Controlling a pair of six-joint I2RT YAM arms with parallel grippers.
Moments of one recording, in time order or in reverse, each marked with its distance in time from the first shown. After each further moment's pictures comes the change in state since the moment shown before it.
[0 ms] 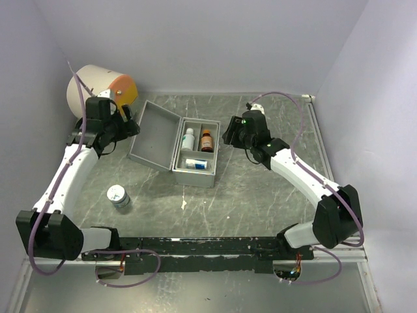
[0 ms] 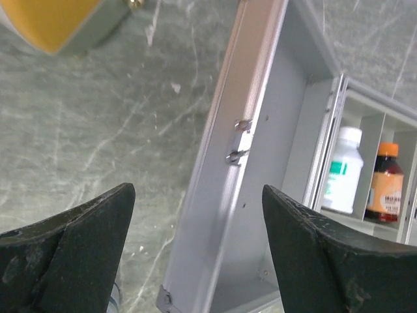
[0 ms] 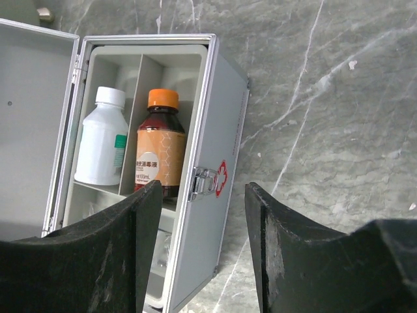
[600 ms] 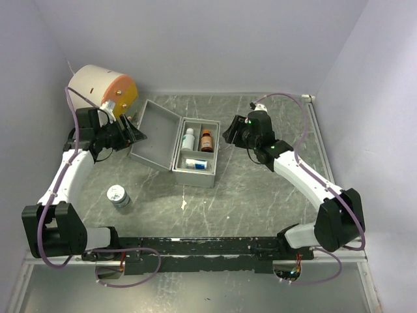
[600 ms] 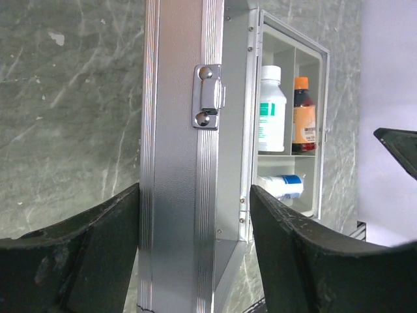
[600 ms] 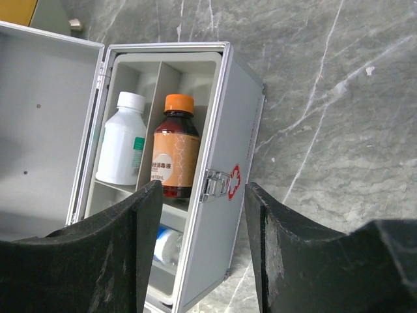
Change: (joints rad) left arm 0.204 0.019 -0.209 0.180 0.641 -0.048; right arm -0.040 -0.031 -0.044 0.074 -0.097 0.019
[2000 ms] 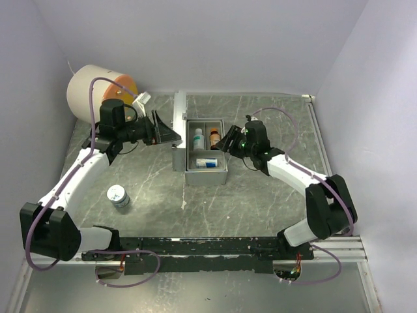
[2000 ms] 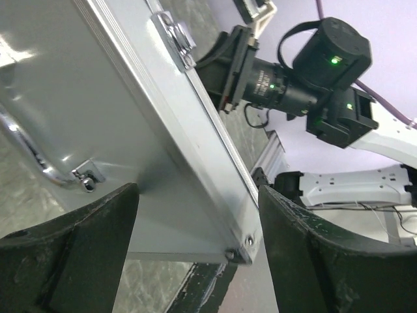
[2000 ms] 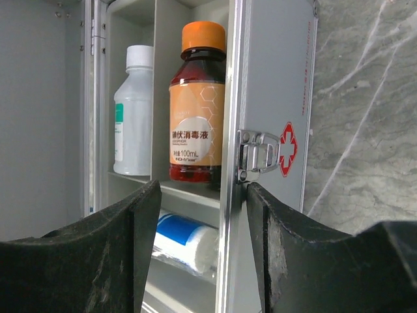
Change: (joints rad) left arm -0.290 -0.014 0.064 0.172 0.286 -0.119; right arm -0.024 0.114 -0.149 0.221 -0.195 0.157
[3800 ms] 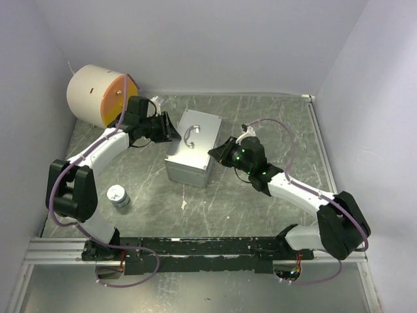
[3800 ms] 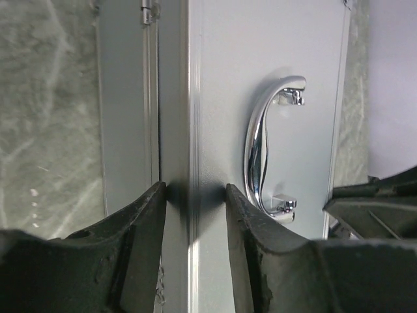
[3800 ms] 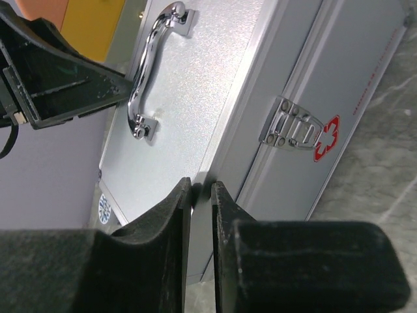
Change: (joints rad) left arm -0.091 0.349 0.154 -0.113 -0.363 0.058; right arm 0.160 -0.190 -0.197 0.206 0.075 0.111
